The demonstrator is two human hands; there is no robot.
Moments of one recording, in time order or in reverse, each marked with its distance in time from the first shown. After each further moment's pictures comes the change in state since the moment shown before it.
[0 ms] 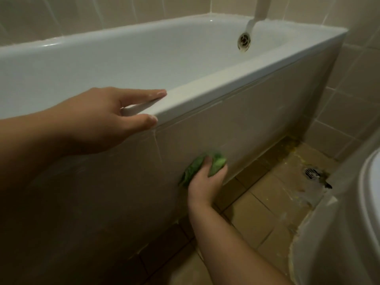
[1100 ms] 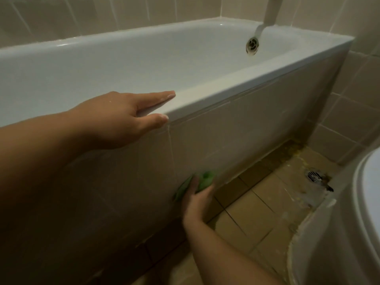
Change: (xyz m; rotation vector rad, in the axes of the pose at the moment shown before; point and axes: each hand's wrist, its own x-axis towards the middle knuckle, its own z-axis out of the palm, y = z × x) left_hand -0.019 0.006 -0.003 0.151 -0.065 -0.094; right_hand -0.035 0.046 -0.012 -0.121 -0.103 0.106
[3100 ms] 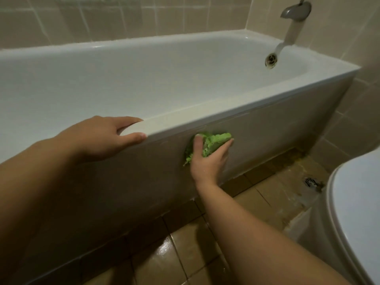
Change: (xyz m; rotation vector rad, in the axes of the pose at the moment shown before) left_hand -0.112 -0.087 -0.023 -0.112 -0.048 -0.273; right_hand -0.096 -0.114 0.002 -0.237 -0.189 -0.396
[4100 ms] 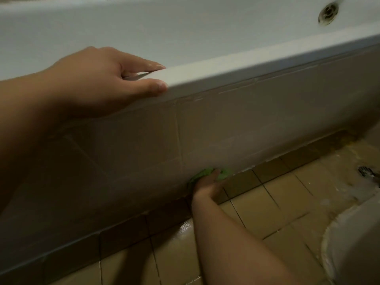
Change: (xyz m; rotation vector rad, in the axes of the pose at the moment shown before) left_hand -0.007 -0.019 0.009 -0.039 0.254 0.073; right_hand -0.038 0.195 0.112 0.410 0.269 0.634
